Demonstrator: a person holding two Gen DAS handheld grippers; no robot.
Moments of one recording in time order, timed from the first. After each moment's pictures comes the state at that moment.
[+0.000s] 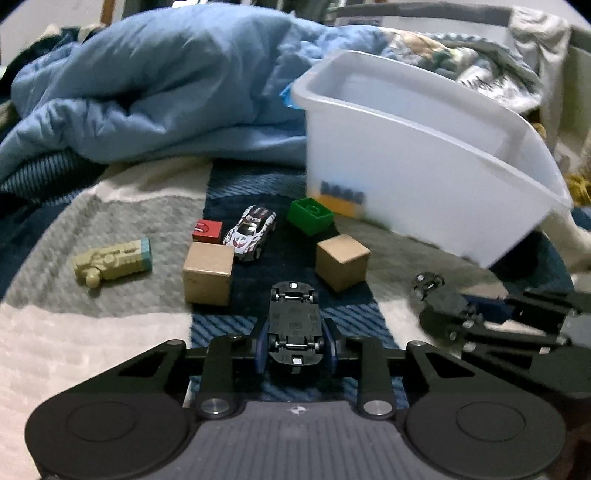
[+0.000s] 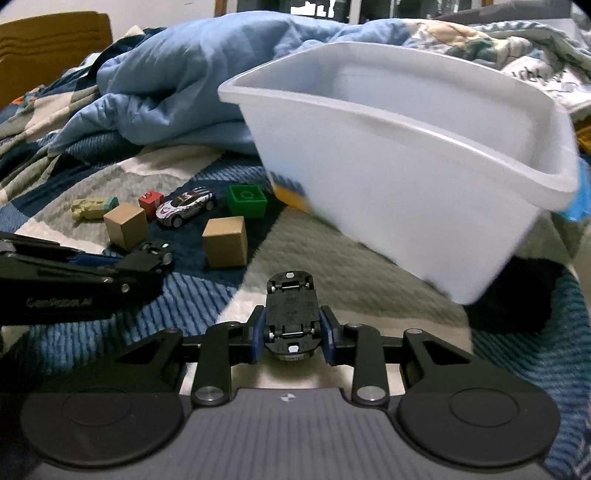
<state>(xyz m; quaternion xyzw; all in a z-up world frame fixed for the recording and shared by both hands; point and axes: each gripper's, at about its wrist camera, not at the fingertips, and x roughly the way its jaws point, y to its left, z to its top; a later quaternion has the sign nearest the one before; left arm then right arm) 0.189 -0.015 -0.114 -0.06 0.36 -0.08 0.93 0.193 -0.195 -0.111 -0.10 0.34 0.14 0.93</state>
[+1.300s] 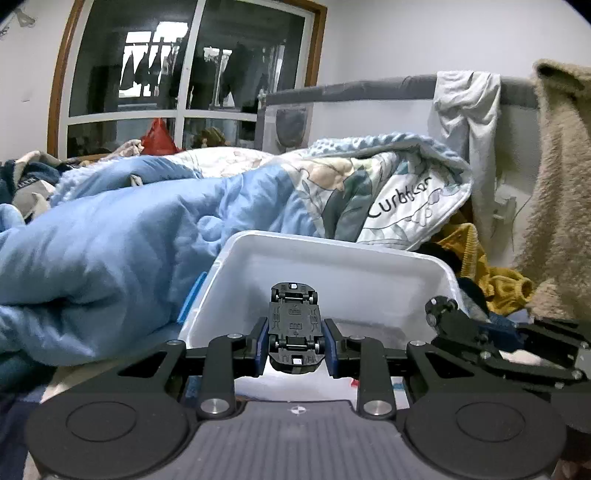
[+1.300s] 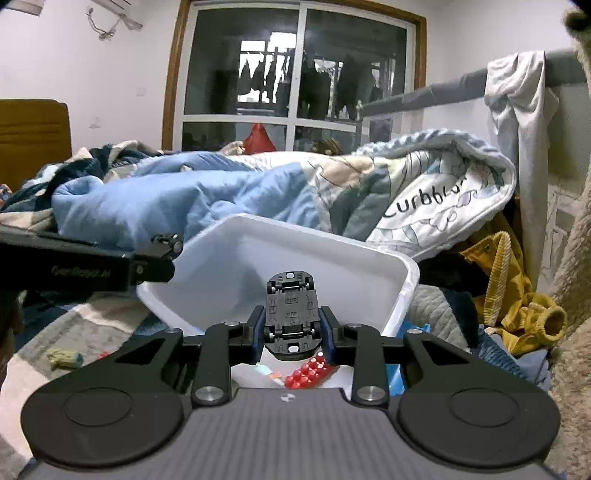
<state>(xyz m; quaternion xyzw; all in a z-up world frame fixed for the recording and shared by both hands) 0.249 -0.076 0.023 -0.03 0.23 -0.15 0.96 0.202 -0.254 0.009 -0.06 0.20 0.08 0.98</state>
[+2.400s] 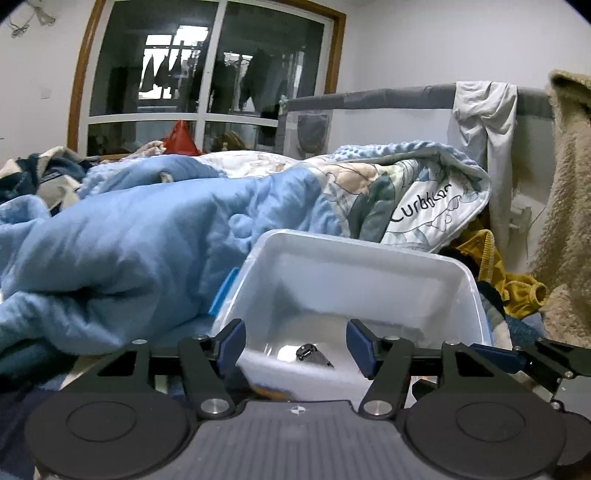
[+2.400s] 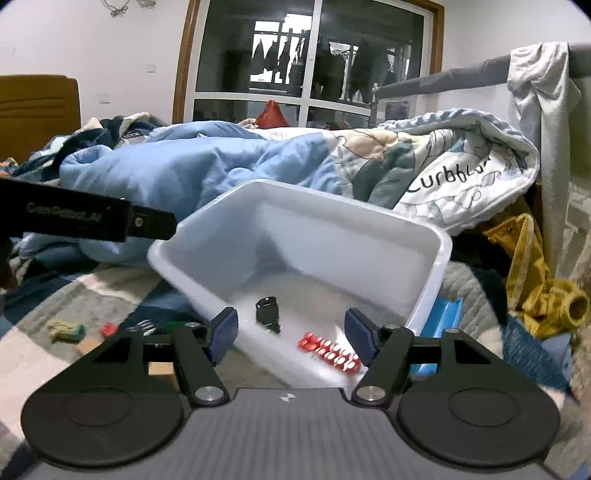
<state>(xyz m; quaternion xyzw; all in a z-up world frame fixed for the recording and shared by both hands) 0.215 -0.043 0.018 -0.04 0.22 -0.11 0.97 0.196 -0.233 -0.012 -0.07 0.22 0.09 0.97</state>
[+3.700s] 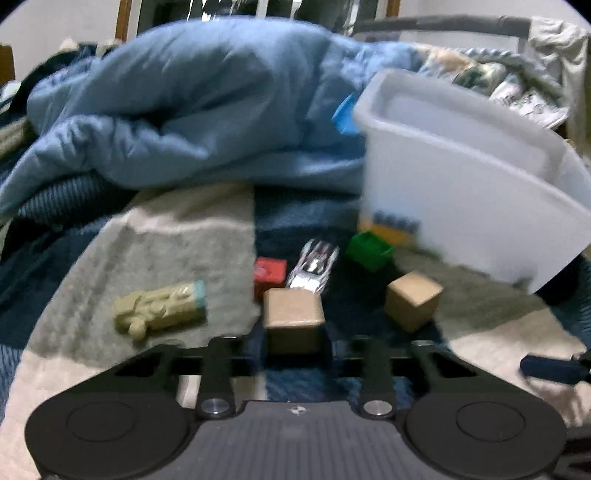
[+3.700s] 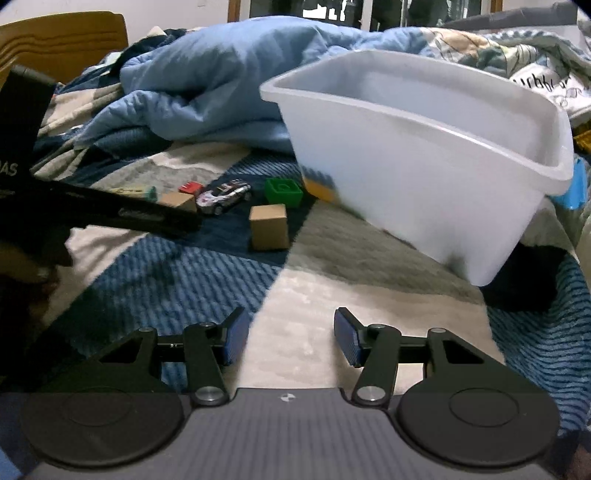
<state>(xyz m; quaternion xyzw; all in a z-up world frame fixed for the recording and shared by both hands) 0.214 0.030 -0.132 -0.06 0.33 -0.05 0.94 0.167 -0.179 -0.115 -0.10 0.33 0.16 0.92</state>
